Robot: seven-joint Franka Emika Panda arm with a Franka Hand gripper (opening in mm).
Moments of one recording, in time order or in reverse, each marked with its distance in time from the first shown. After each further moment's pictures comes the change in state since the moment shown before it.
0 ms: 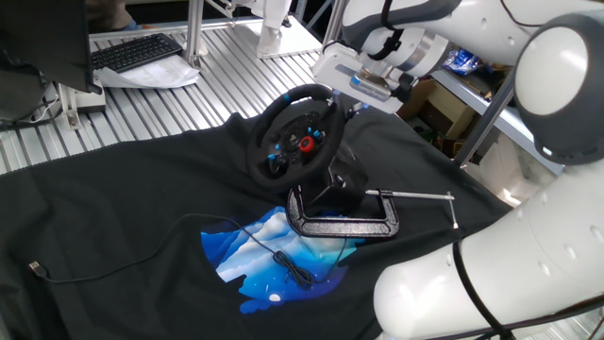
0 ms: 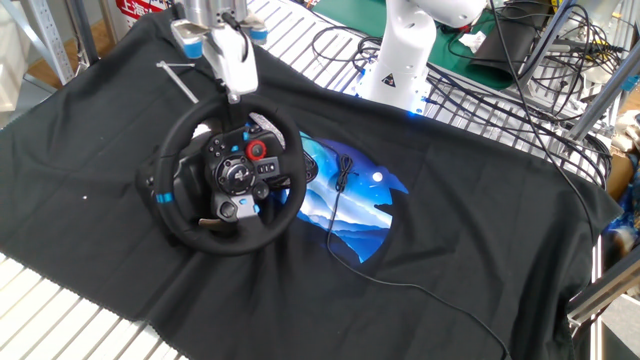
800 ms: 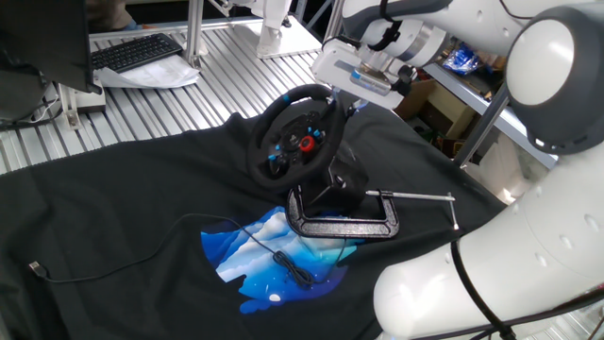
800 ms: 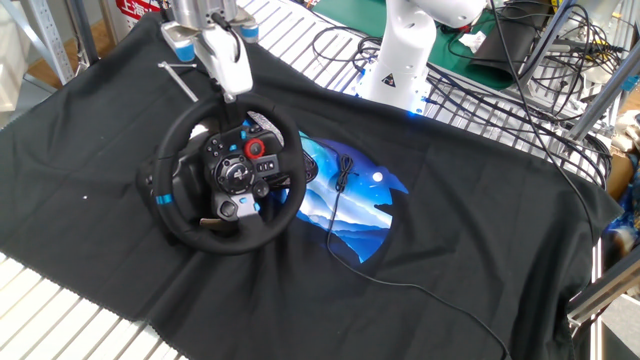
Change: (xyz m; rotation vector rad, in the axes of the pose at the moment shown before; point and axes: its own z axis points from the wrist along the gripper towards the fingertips) arm -0.004 0.001 -0.003 0.014 0.068 -0.016
